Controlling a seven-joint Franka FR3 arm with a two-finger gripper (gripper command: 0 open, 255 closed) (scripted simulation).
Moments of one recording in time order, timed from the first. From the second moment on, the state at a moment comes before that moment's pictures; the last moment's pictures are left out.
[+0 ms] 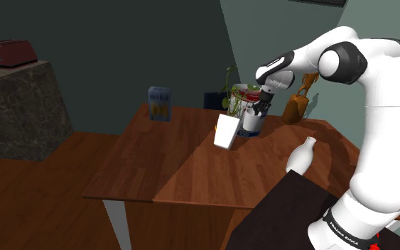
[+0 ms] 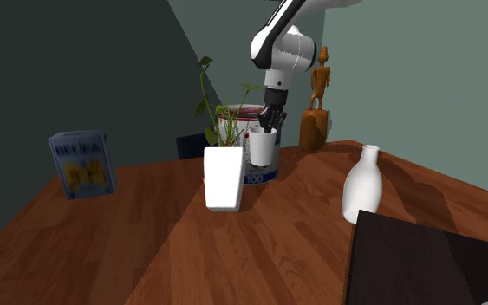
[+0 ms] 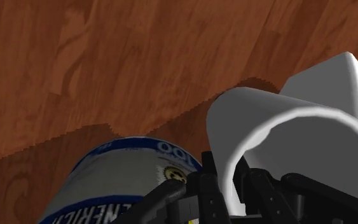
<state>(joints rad) -0.28 0.49 -0.34 -1.77 0.34 2.24 -0.48</state>
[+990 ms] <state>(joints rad) -0.31 0.61 -0.30 -1.78 0.41 2.38 -0.53</state>
